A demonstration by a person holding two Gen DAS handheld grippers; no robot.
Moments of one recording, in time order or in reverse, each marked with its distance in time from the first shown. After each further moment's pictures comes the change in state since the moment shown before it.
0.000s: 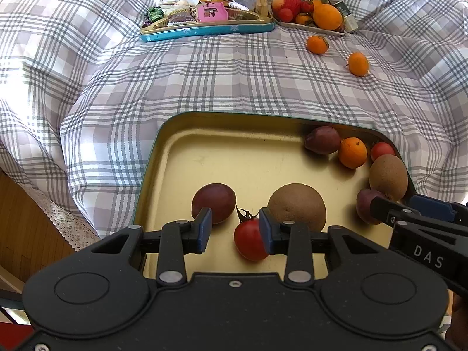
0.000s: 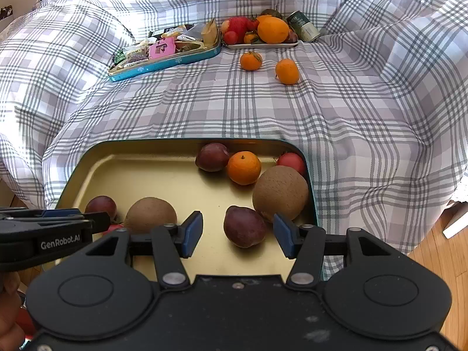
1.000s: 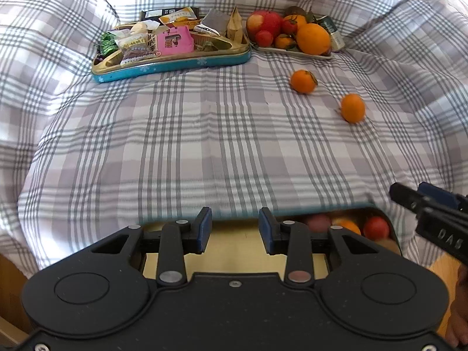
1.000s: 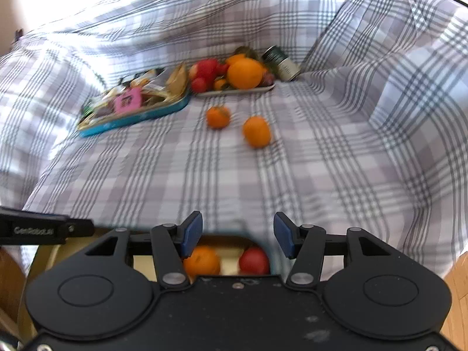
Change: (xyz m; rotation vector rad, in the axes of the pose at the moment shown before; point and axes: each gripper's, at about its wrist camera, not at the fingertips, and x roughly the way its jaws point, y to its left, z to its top) left arm 0.050 -0.006 0.108 0.062 0.005 -0.116; right arm 0.042 -0.046 0.081 0.064 -0.150 -0.045
